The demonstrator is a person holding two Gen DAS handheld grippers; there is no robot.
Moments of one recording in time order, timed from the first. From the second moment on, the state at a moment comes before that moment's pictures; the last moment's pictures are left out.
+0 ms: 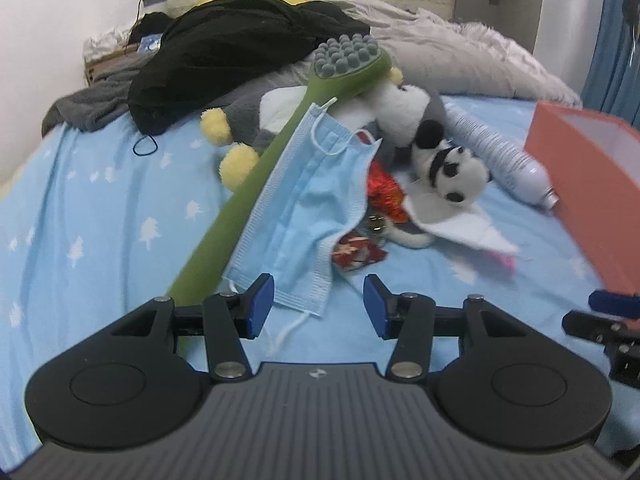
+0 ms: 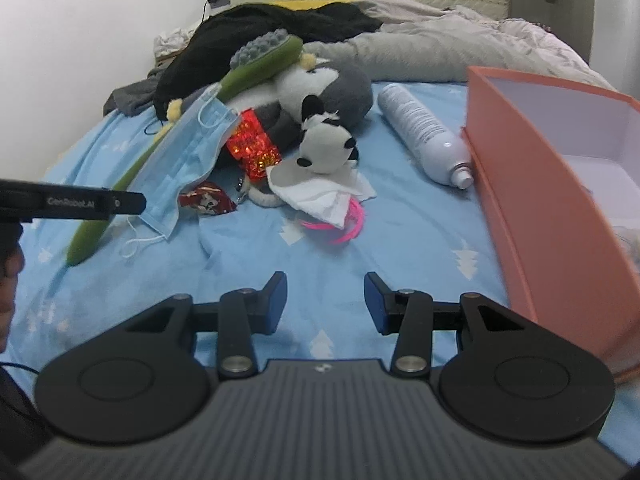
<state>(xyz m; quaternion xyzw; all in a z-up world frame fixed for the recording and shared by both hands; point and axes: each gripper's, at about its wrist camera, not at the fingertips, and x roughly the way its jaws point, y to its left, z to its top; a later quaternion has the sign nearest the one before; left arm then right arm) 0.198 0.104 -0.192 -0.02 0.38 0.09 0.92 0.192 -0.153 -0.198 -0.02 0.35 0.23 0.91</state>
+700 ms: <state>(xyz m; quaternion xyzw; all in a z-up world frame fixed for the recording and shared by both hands) 0.284 0.097 -0.230 0.03 0.39 0.08 0.92 0.267 -0.088 -0.213 -0.10 0.30 0.27 0.91</state>
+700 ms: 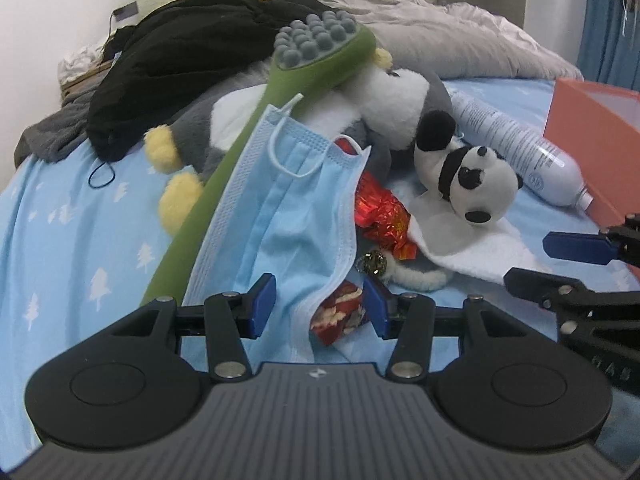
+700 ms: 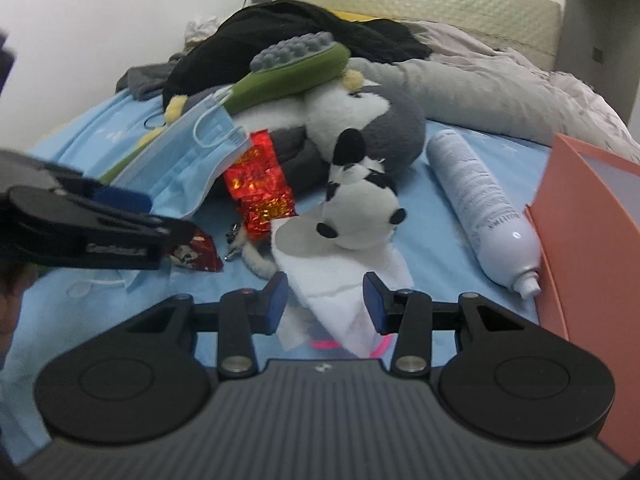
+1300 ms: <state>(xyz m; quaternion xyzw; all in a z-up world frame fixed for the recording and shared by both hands) 0.299 0.106 -0.225 0.01 0.39 0.11 0.91 0.271 -0.072 -0.234 -0.13 0.31 0.29 0.89</state>
